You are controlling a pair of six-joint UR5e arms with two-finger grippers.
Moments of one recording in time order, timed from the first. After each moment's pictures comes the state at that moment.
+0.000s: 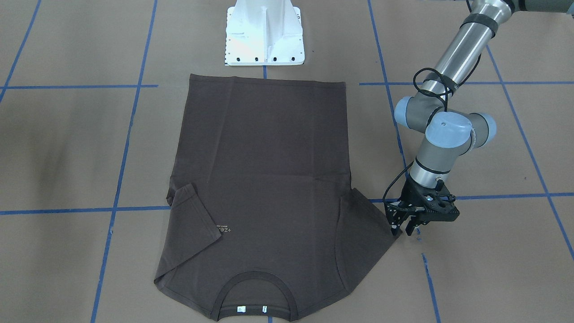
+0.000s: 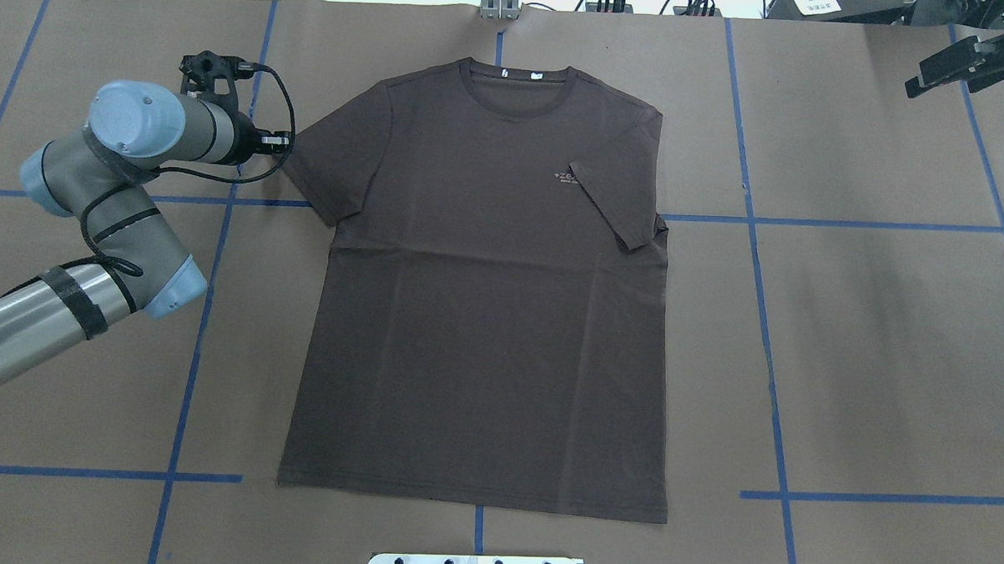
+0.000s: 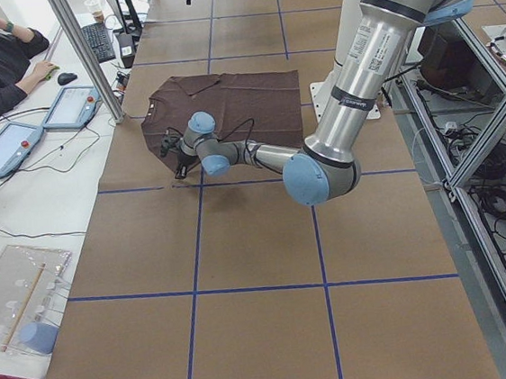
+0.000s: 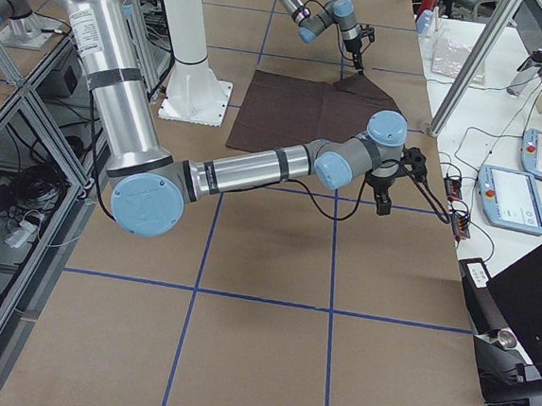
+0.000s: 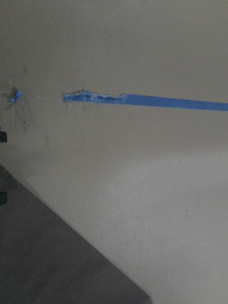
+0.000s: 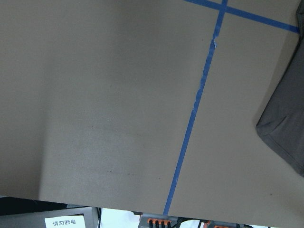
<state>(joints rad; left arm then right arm) -0.82 -2.10 -1.17 -2.42 -1.73 -1.04 1.32 -1.24 1.53 -1.23 2.34 0.41</state>
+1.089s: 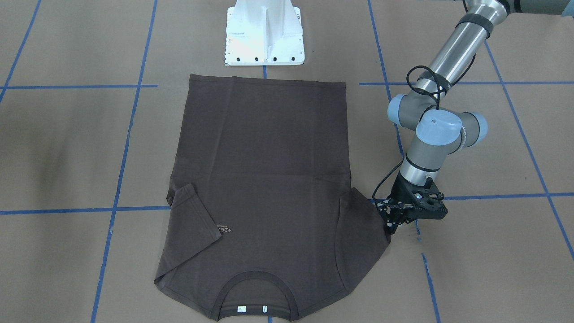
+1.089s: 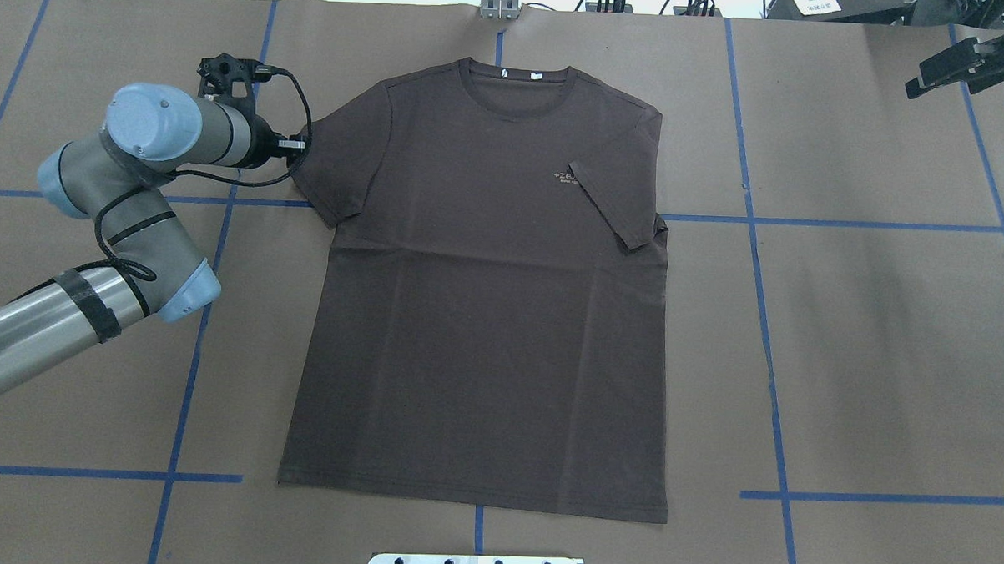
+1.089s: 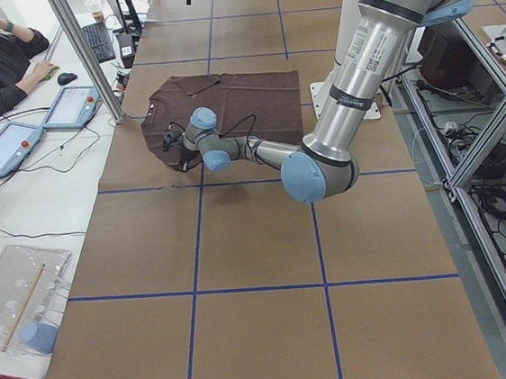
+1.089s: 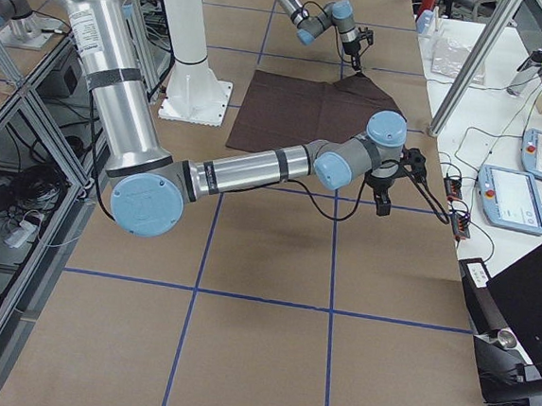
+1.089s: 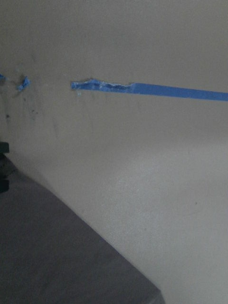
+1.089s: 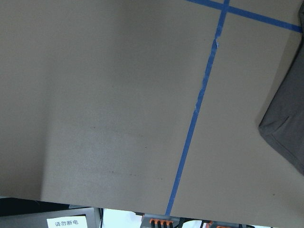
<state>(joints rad) -0.80 -2.13 -1.20 -2.41 -1.73 -1.04 1.32 -1.24 1.53 -1.23 2.33 0.42</state>
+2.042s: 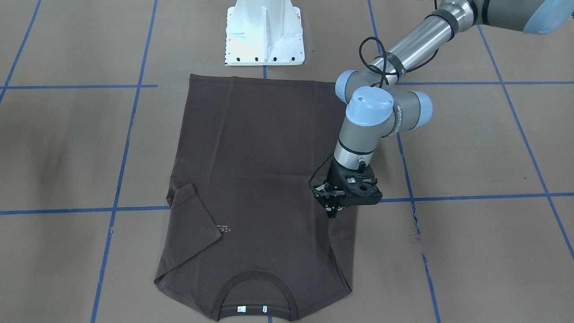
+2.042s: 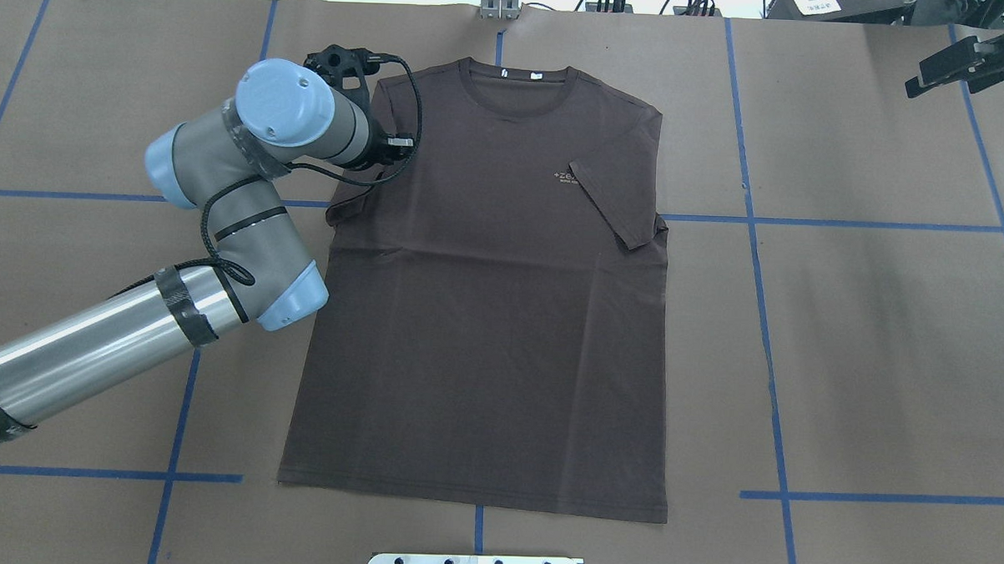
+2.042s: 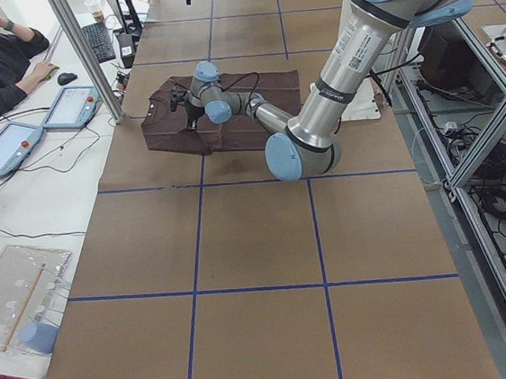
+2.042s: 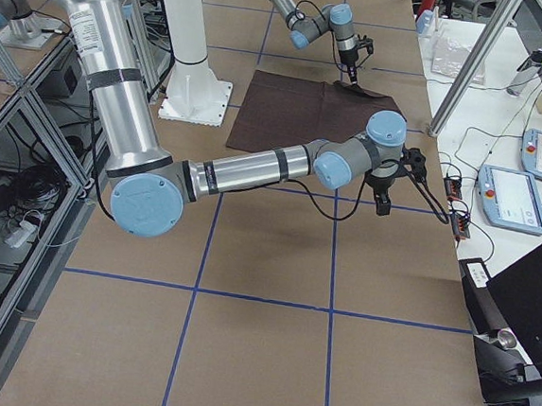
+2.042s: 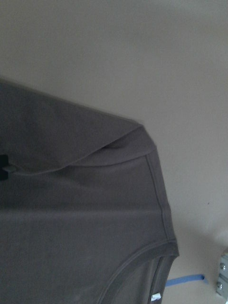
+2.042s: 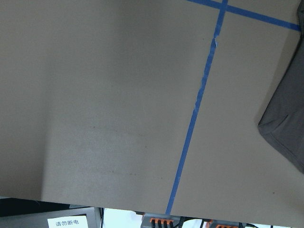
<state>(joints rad) -0.70 -2.31 -1.29 -2.10 -1.73 -1.23 1.32 -1.24 1.53 -1.23 2.33 0.43</state>
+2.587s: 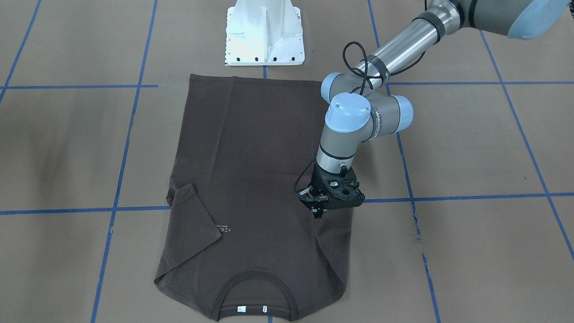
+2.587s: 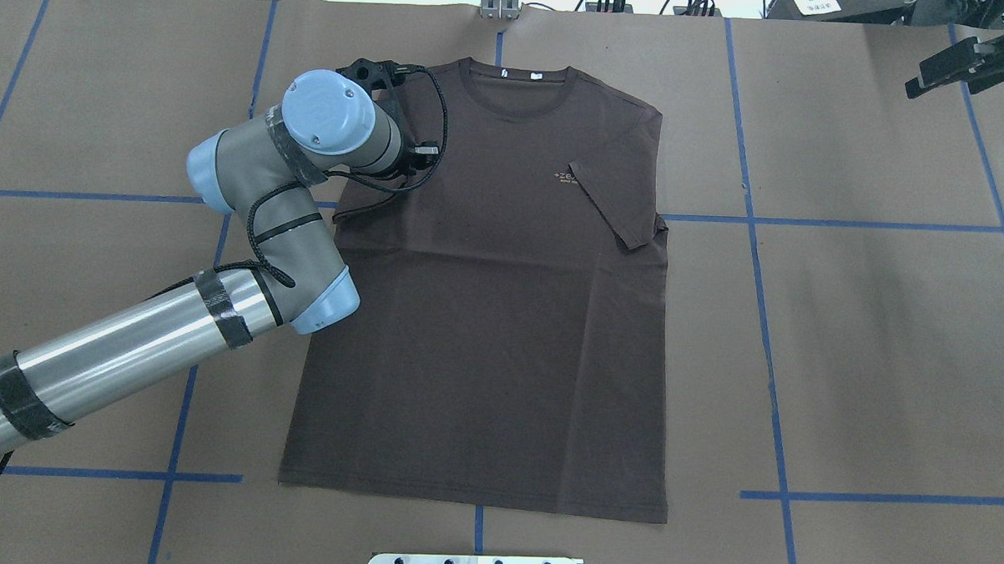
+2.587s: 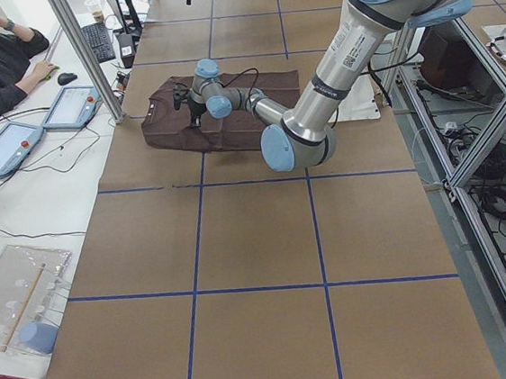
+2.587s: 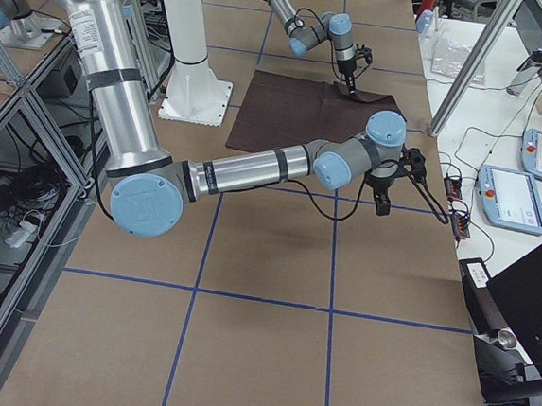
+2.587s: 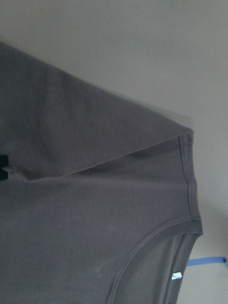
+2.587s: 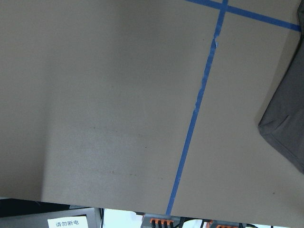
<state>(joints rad) -0.68 -2.38 -1.20 -2.10 -1.72 -1.29 1.32 -1.25 1.53 -1.23 2.33 0.43</state>
